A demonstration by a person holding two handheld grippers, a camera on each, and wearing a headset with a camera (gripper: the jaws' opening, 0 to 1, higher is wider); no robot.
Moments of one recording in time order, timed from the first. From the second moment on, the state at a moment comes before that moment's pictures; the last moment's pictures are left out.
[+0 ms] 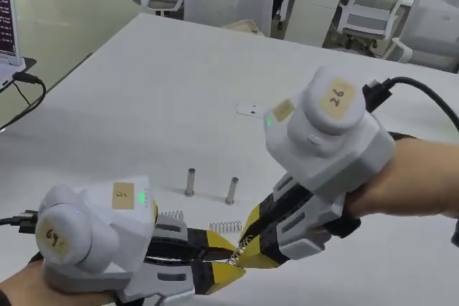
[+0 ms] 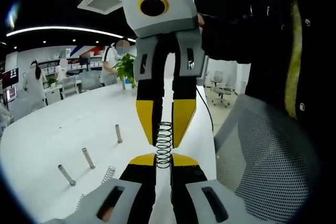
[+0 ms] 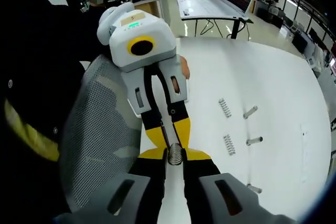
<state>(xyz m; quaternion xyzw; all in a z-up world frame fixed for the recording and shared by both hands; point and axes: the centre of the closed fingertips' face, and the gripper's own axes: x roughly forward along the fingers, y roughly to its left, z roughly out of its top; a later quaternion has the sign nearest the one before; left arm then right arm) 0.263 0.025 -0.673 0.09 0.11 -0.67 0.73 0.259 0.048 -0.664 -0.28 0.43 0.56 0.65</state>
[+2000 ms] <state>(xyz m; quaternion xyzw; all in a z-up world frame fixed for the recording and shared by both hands) 0.264 0.020 -0.663 0.06 0.10 -0.68 0.73 0.262 0.046 -0.657 -0.30 0.45 0.56 0.63</state>
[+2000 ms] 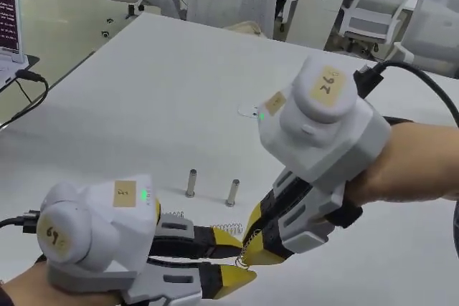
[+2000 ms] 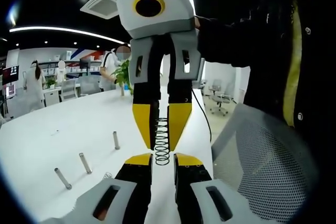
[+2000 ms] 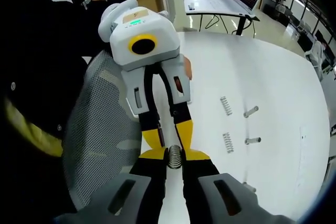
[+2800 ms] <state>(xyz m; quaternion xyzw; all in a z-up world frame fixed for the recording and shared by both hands) 0.290 0.050 -0.669 0.04 0.11 -0.62 0.77 0.298 -0.012 -0.633 -0.29 0.45 0.49 0.69</state>
